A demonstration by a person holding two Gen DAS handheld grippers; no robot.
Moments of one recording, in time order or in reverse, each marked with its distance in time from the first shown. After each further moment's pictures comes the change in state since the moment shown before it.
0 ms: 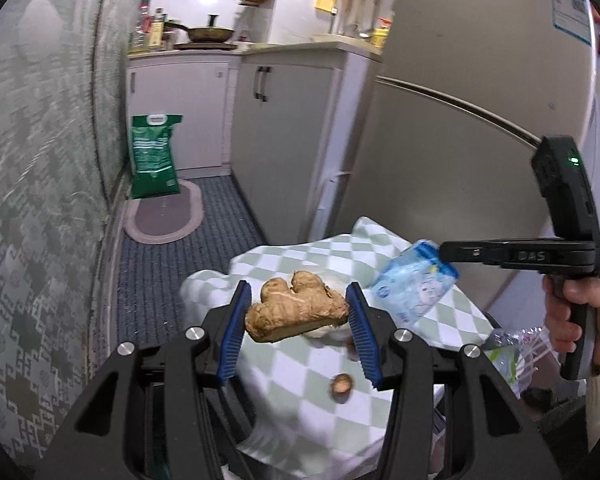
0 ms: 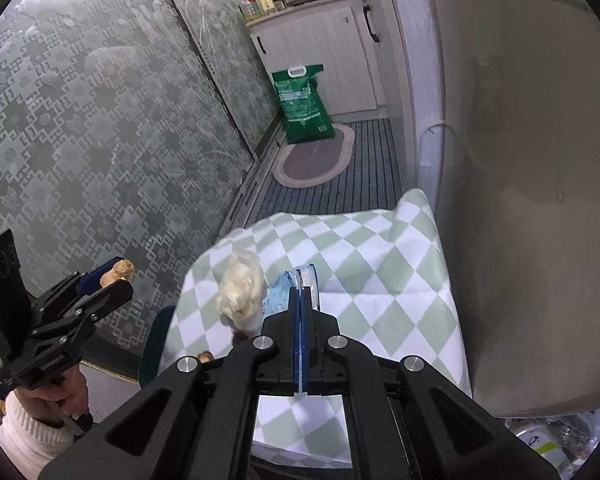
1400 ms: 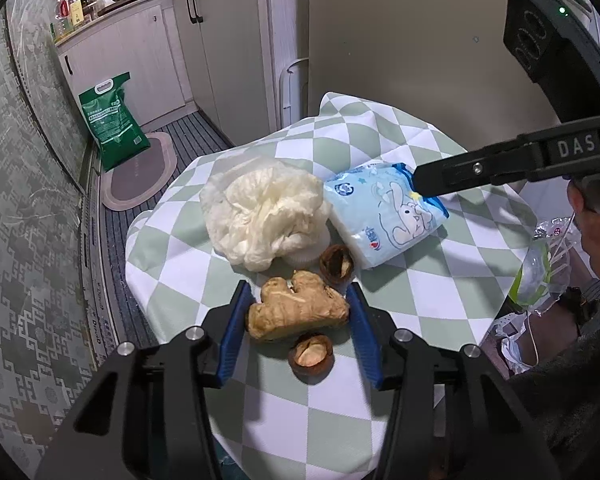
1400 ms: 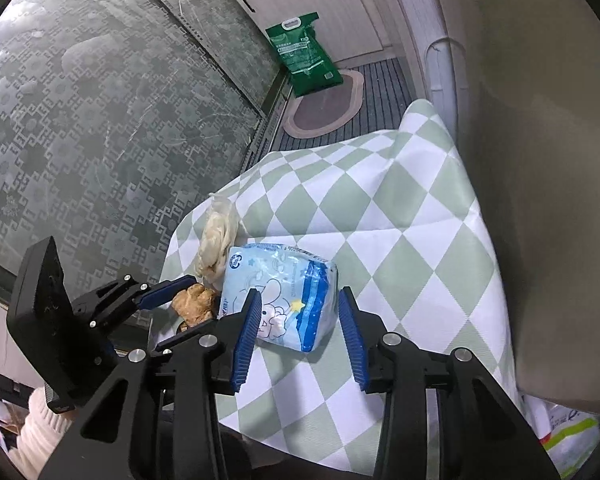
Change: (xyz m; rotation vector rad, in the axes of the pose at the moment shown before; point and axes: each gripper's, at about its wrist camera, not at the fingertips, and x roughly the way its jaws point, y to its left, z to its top) left arm 0.091 -0.054 -0.044 0.258 0.328 0.000; right arm 0.050 -0.040 -0.030 0.130 0.181 0.123
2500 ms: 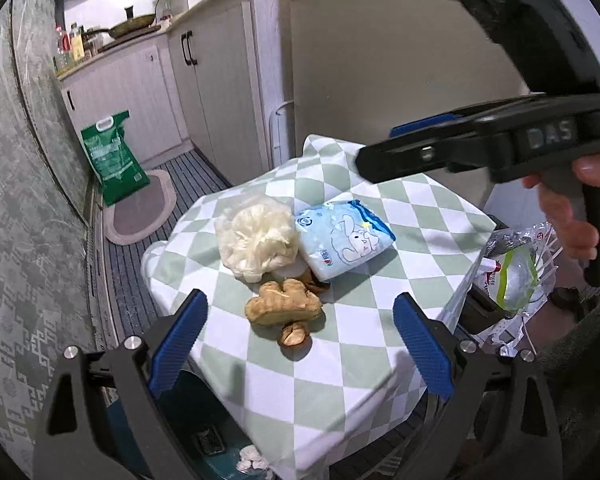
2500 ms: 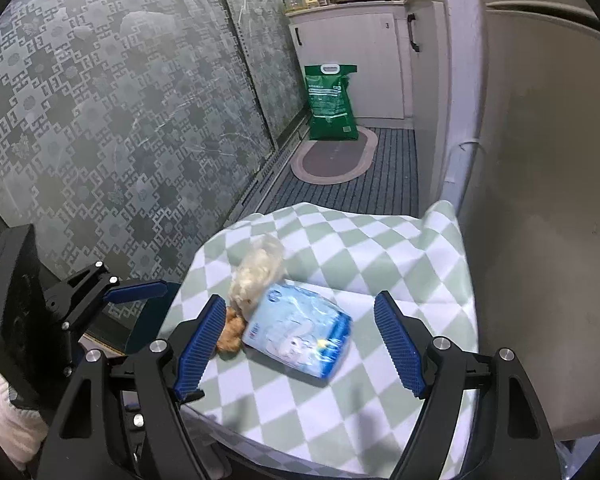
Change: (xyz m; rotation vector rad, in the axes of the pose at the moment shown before) left arm -0.044 -0.011 -0.011 0.045 -0.129 -0.017; right arm -0.033 0.062 0.005 -0.280 -0.153 -0.128
